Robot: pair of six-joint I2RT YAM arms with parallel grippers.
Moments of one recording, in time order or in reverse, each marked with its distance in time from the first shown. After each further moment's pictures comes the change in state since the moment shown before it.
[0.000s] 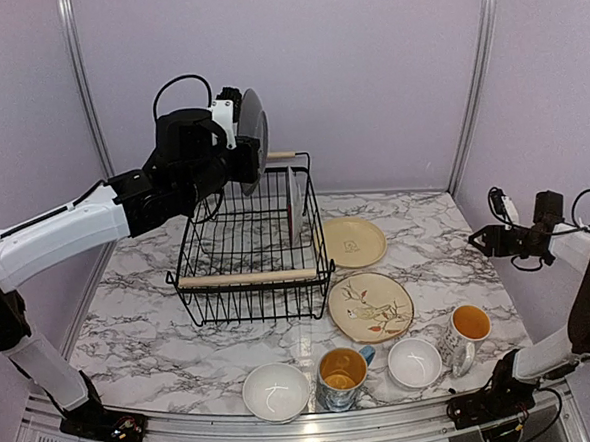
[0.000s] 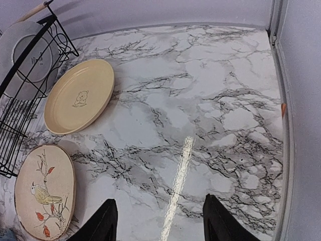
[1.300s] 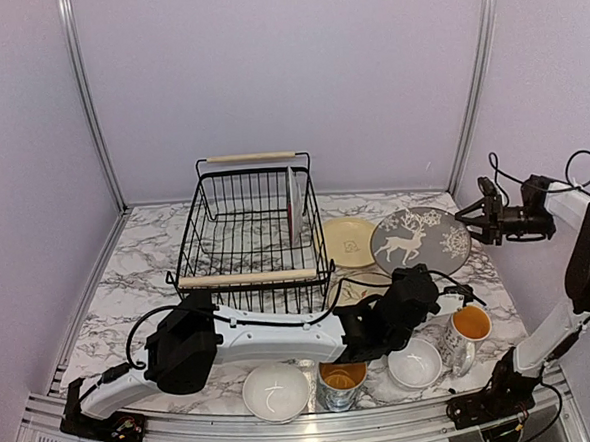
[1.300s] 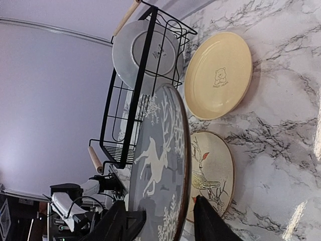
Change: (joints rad) left arm -0.473 1.013 0.694 0.229 -0.338 1.262; right arm 0.063 0.254 0.381 -0.655 -0.510 0.116
